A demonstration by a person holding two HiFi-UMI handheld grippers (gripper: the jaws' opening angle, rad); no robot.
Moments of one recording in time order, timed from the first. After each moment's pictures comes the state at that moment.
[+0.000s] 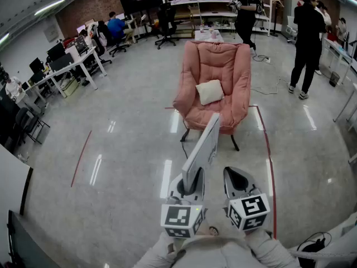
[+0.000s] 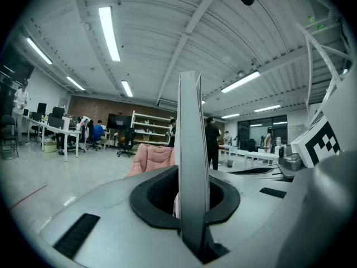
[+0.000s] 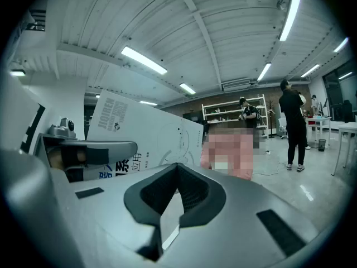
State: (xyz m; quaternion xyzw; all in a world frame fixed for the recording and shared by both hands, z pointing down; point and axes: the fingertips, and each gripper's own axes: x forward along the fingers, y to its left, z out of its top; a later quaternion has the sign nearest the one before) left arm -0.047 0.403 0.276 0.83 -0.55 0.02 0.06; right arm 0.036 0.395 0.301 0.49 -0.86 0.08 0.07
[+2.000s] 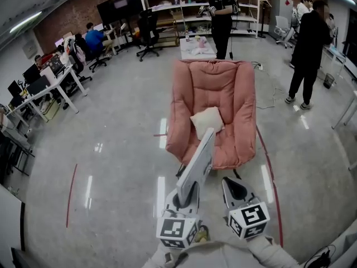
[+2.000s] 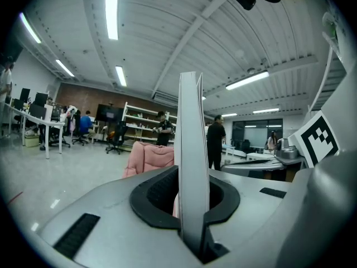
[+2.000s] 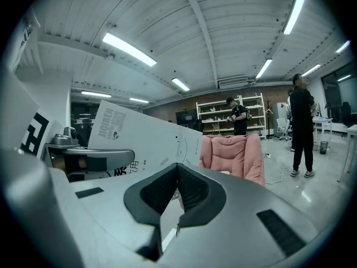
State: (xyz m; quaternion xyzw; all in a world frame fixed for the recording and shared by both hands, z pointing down) left arm -0.106 0.075 0.286 0.86 -0.51 0.03 0.09; right arm -0.012 0.072 0.296 0.52 -0.85 0.08 0.08
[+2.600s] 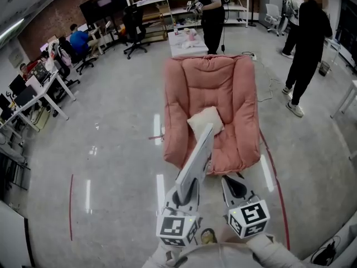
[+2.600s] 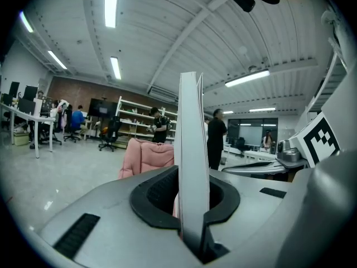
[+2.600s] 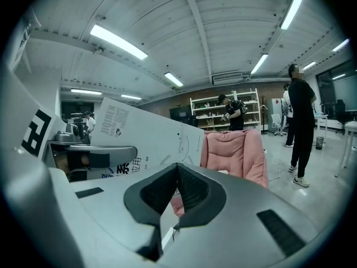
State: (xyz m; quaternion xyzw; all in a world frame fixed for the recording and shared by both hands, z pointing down) left arm -0.119 -0.037 0.305 0.87 -0.48 0.04 0.09; right arm -0.027 -0.030 0.319 0.54 -0.83 0.10 0.09
